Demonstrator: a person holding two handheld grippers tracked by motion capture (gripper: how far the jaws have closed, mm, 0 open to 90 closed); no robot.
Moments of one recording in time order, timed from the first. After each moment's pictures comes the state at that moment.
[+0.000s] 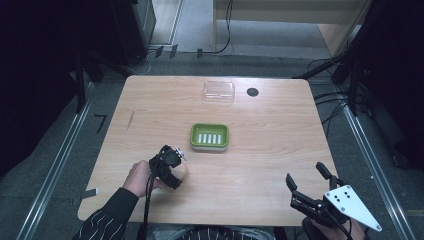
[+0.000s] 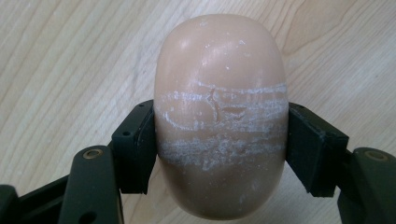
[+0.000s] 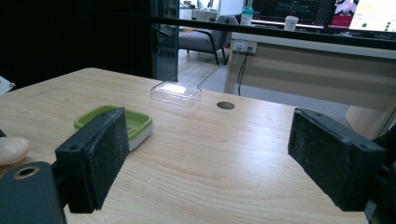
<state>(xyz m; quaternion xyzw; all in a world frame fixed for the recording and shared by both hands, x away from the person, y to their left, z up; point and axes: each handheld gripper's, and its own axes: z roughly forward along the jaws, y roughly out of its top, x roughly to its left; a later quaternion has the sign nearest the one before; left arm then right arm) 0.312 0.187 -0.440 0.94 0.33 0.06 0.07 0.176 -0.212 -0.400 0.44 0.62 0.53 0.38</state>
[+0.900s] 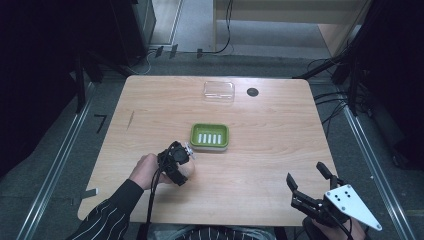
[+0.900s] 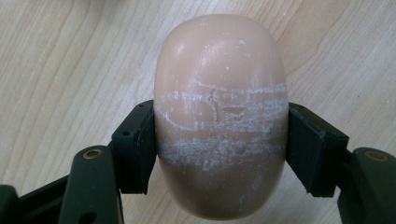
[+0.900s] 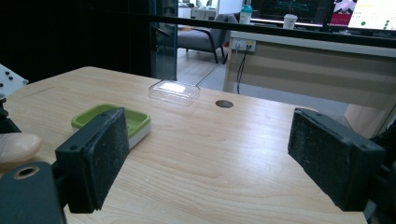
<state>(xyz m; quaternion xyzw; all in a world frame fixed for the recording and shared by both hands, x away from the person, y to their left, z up) 0.325 0.169 -0.435 0.96 0.26 0.06 0.07 0.177 -0.214 -0.401 0.44 0.62 0.53 0.38</state>
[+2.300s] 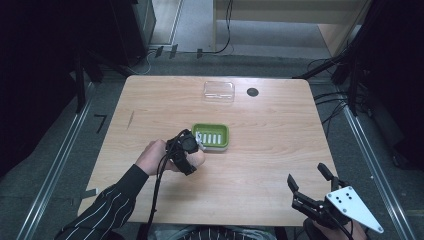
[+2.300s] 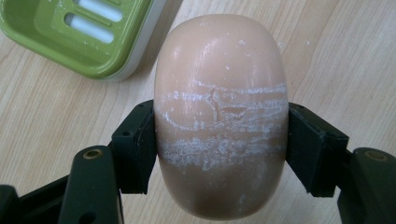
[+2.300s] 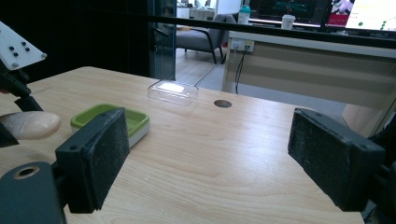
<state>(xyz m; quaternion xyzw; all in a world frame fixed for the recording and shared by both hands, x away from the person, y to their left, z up) 0.344 0.145 -0.403 0.97 0.20 0.07 0.10 0.175 -0.215 -0.400 0.44 0.62 0.53 0.38</state>
